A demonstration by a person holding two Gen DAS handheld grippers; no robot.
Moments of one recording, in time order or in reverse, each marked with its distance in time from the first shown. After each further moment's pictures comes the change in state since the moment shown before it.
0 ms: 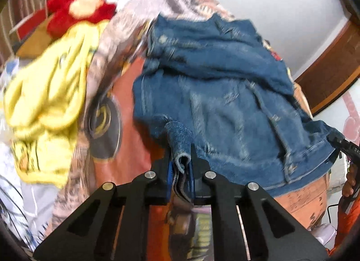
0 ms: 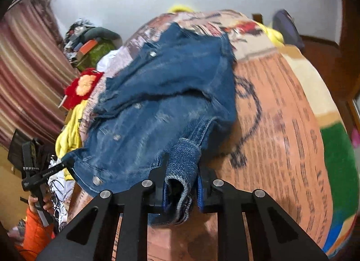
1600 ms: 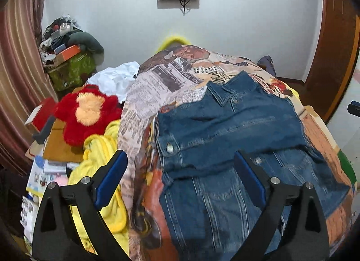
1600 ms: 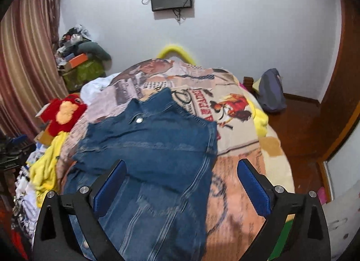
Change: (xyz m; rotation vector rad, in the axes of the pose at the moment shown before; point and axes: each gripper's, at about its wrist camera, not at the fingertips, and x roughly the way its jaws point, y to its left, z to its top) left arm -0.057 -0.056 0.121 0.276 -0.251 0.201; right arm -0.039 0.041 0.128 -0.171 -0.209 -0.209
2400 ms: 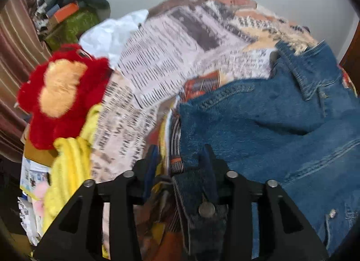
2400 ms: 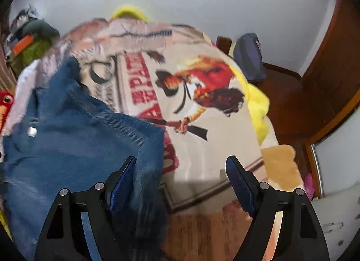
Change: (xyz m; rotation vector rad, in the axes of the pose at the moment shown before) left arm 0.242 0.056 0.048 -0.062 0.285 0.116; right arm 0.259 -0.093 0.053 0.068 0.217 -0.240
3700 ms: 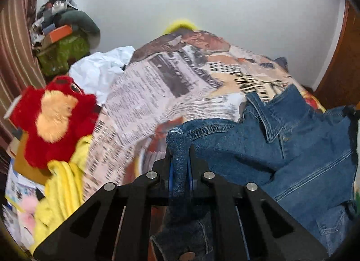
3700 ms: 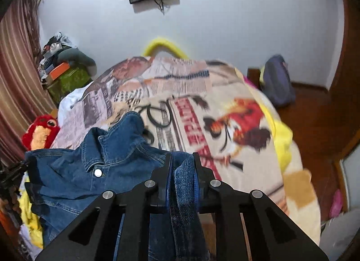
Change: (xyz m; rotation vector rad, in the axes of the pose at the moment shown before) left arm -0.049 -0.017 0.023 -0.013 -0.193 -0.119; right arm -0.068 0.022 0.034 0.017 -0.170 0.238
